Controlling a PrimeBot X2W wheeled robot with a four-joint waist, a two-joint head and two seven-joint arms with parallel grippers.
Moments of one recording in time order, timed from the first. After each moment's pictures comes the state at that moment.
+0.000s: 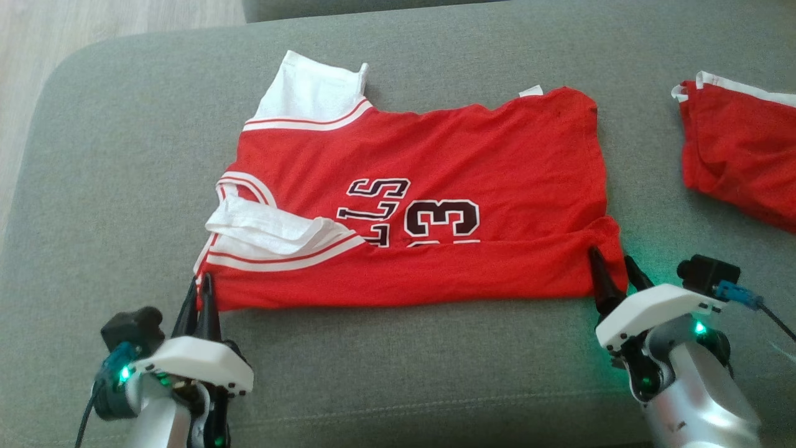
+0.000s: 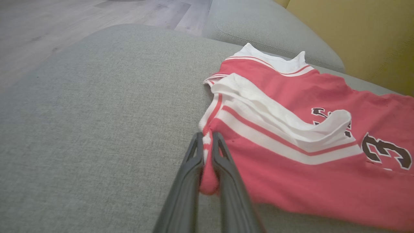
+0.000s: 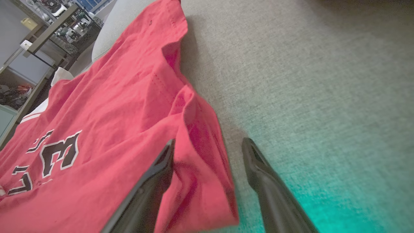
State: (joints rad) left arm -0.13 0.09 -0.15 0.46 -0.39 0.05 -0.25; right arm -0.38 -0.05 -0.06 0.85 0.48 0.13 -0.14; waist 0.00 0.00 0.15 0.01
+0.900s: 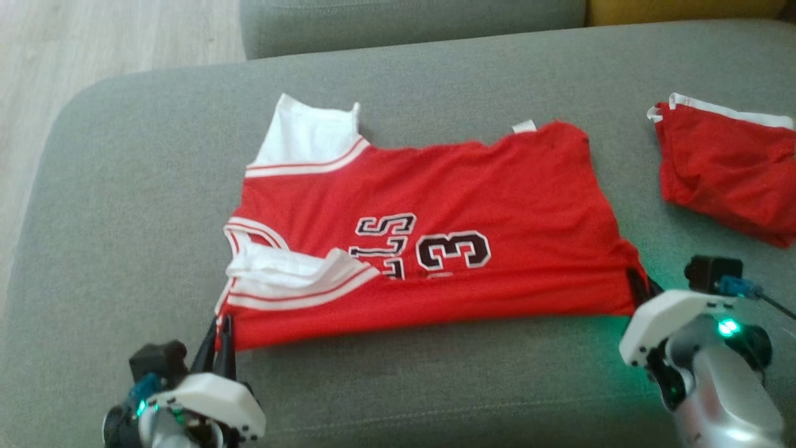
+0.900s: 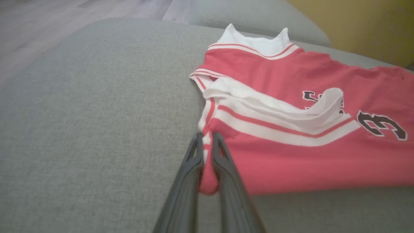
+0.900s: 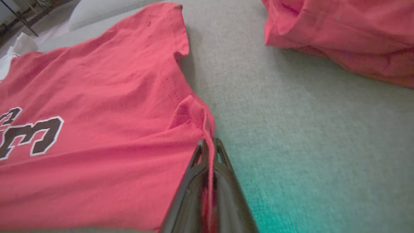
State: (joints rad) left arm -0.04 0.11 -0.22 0.43 -0.35 0.06 -0.22; right arm -0.38 -0.08 -0.17 0.84 0.15 0.13 -0.07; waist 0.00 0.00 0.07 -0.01
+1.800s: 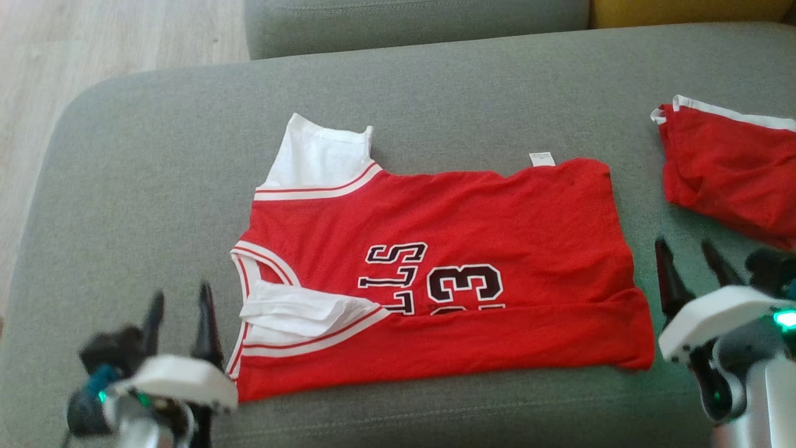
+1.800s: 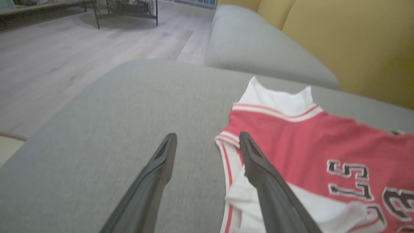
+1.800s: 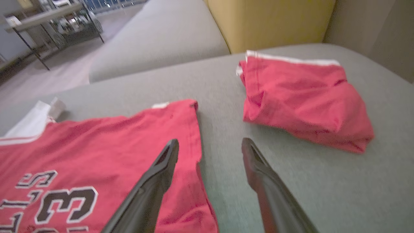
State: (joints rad) left arm -0.01 0.15 -0.18 0.32 -0.38 0.11 -0.22; right arm -0.13 -0.04 -0.26 0.22 0.16 0.13 0.16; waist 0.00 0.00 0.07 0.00
